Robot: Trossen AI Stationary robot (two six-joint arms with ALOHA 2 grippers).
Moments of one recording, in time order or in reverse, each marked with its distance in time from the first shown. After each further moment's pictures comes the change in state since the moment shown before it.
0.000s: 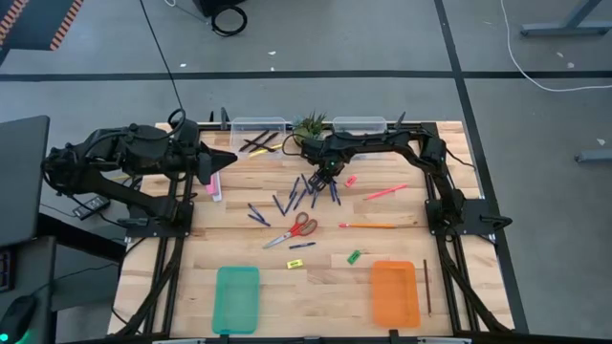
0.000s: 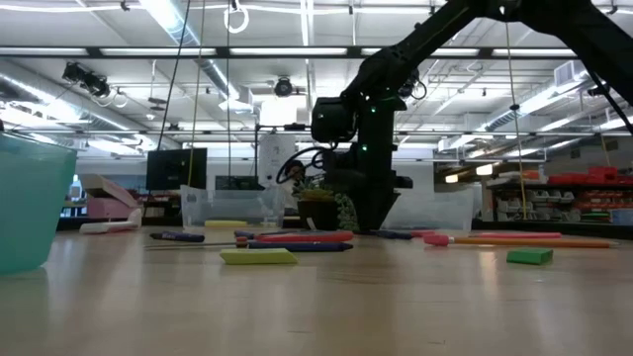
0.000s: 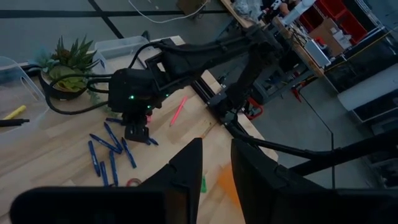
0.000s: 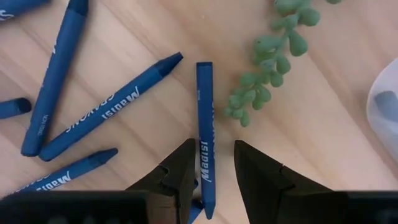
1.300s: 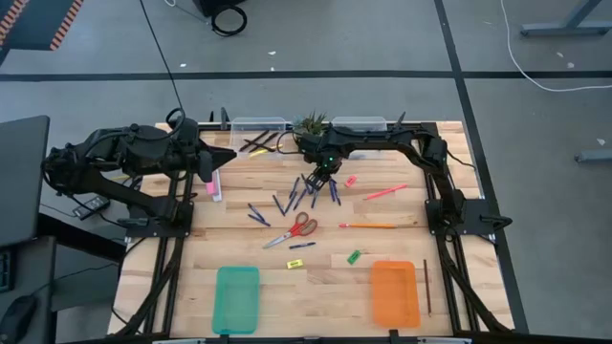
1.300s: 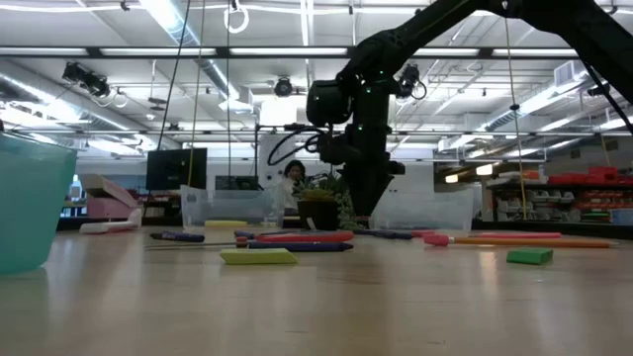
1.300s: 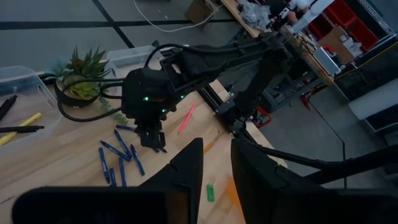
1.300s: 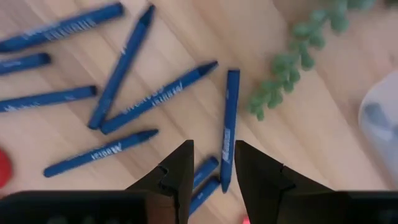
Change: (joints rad) left arm 0.000 0.000 0.000 -0.008 -0.051 0.003; right arm -0.001 -0.020 0.104 -0.110 -0.048 -0.049
